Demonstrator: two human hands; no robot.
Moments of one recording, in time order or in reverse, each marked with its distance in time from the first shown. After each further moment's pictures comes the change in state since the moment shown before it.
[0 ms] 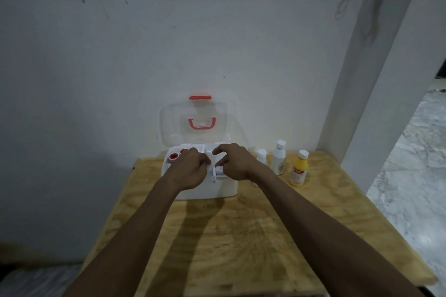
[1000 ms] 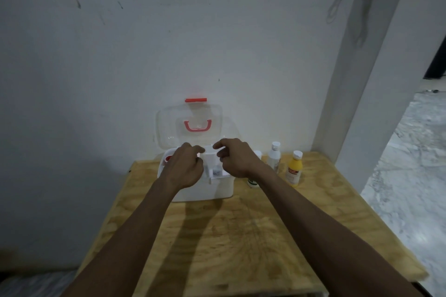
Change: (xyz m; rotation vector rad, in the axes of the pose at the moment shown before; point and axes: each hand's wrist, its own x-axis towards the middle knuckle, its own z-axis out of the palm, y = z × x) left_hand 0.004 0.001 0.000 0.005 0.105 -0.040; right_hand -0.004 0.006 -0.009 0.017 0.174 -0.028
